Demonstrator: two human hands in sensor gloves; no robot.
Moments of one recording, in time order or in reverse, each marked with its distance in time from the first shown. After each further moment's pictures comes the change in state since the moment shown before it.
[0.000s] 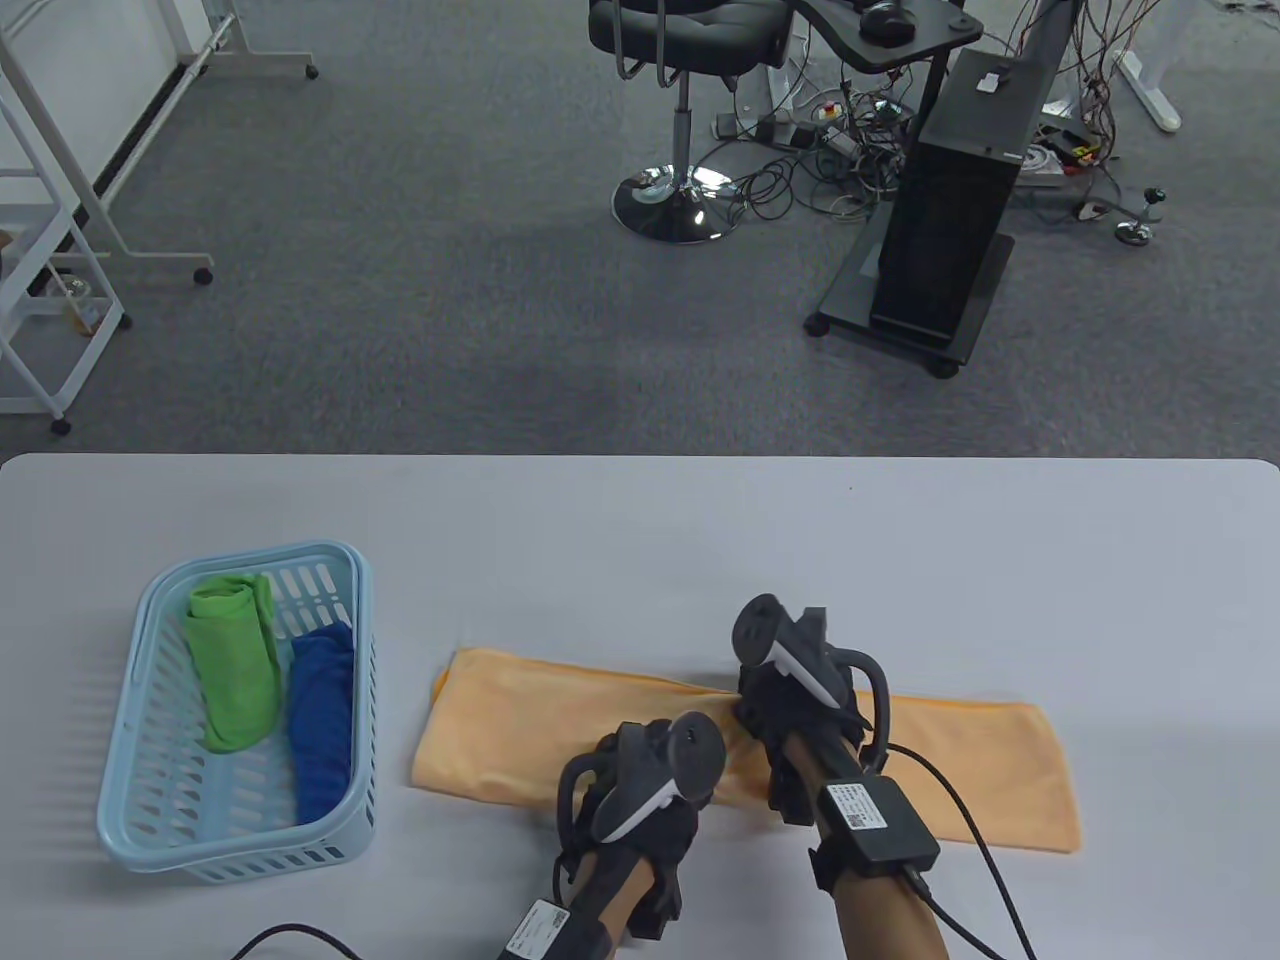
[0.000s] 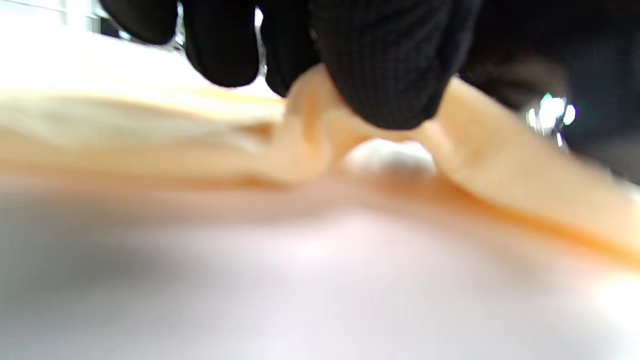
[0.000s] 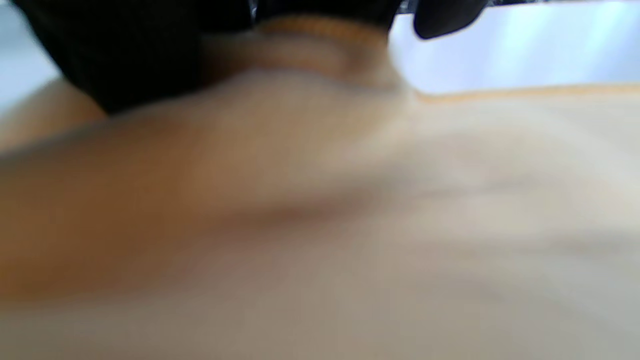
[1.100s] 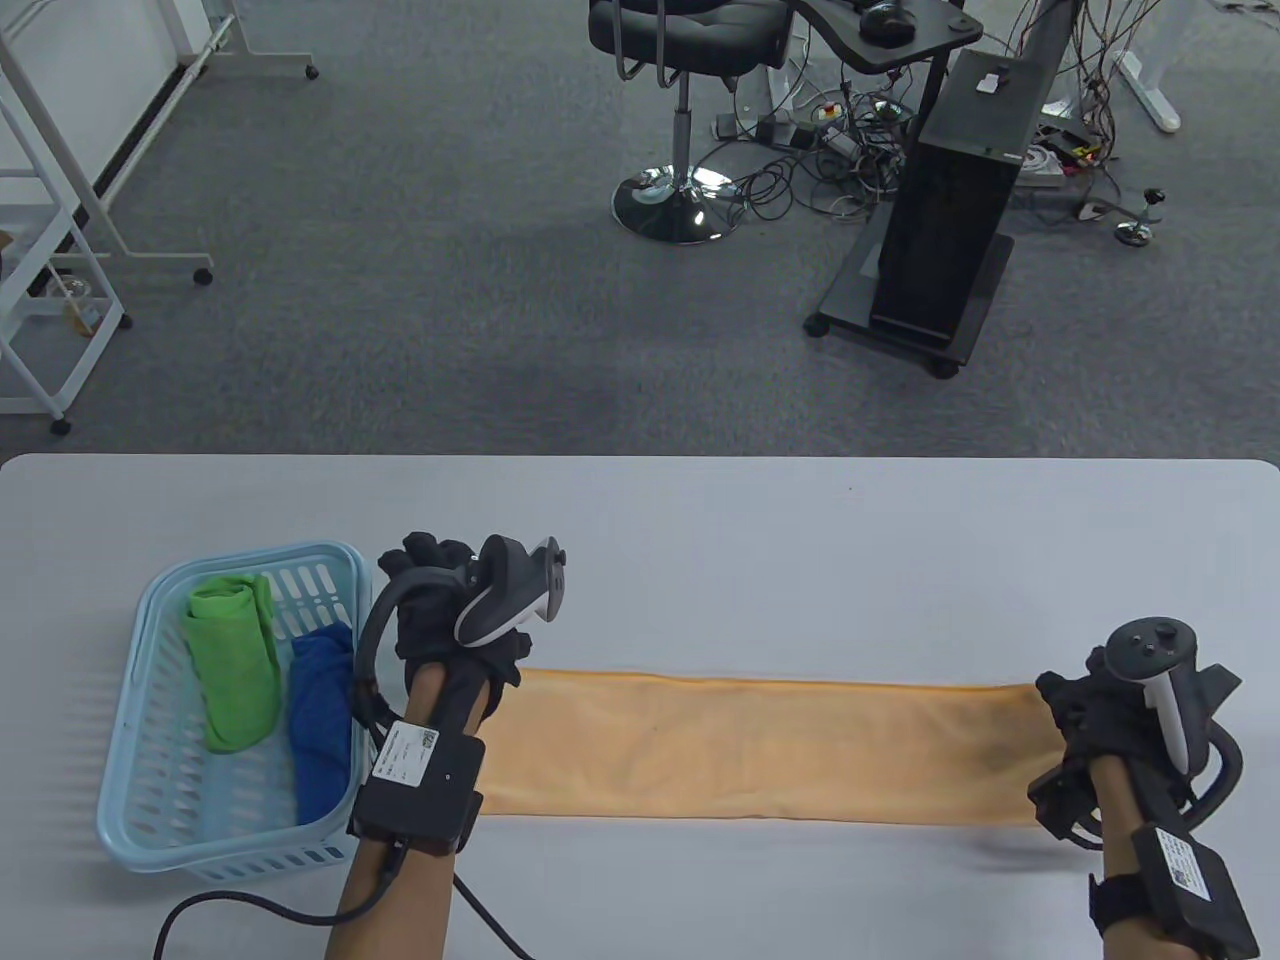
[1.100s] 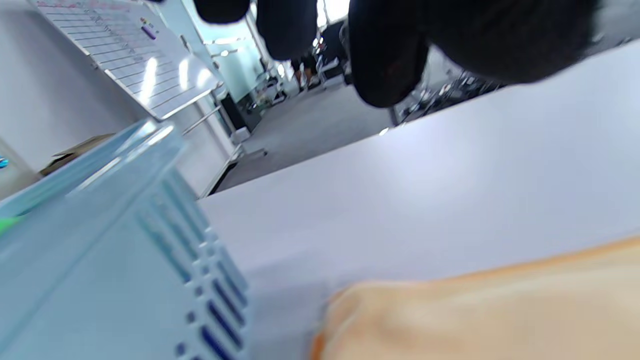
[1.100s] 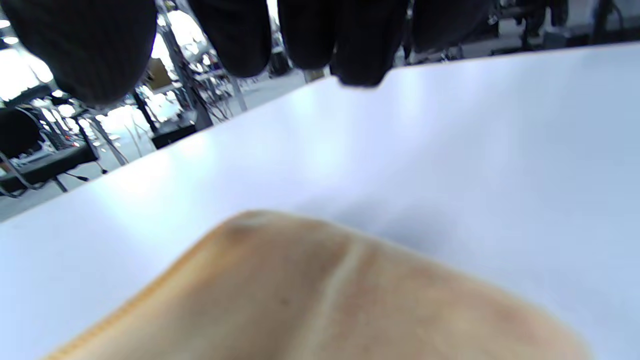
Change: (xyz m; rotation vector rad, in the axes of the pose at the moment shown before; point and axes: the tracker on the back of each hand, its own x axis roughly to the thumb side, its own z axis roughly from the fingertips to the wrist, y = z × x) left_hand -0.072 0.143 -0.052 -0.090 0.284 -0.636; right_hand -0.230 -0.100 0.034 -0.299 0.464 -0.175
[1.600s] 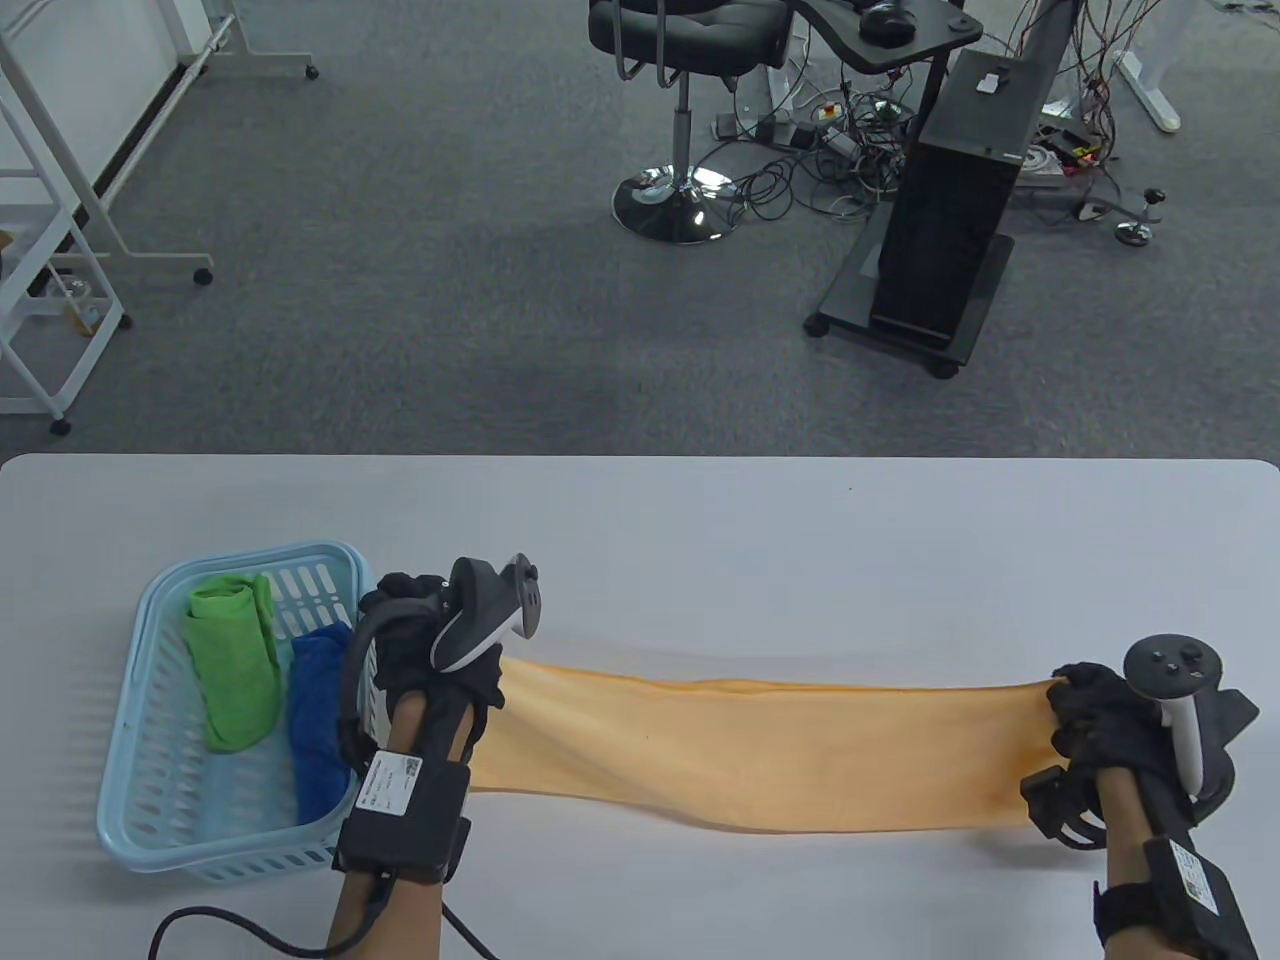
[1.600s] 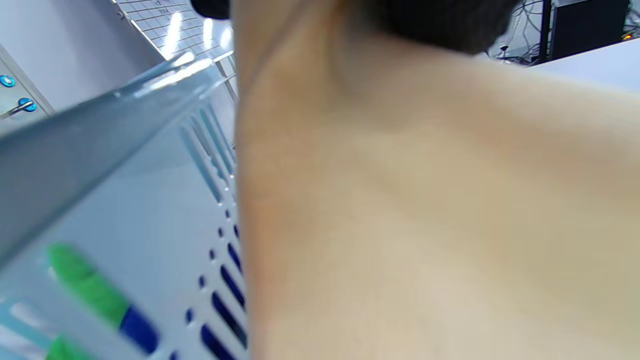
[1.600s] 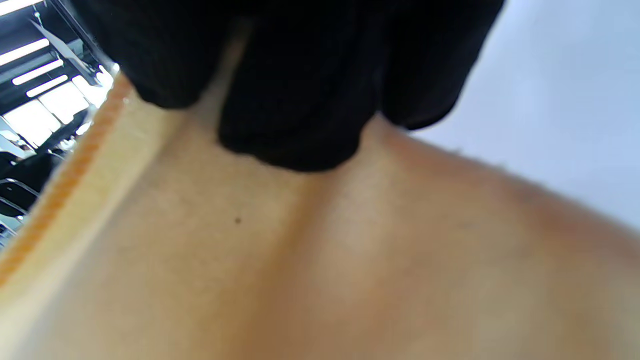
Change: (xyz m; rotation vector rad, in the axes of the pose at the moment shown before) left_hand -0.021 -0.027 -0.010 -0.132 0.107 0.038; right_hand -0.024 0.022 -0.019 0.053 0.027 -0.183
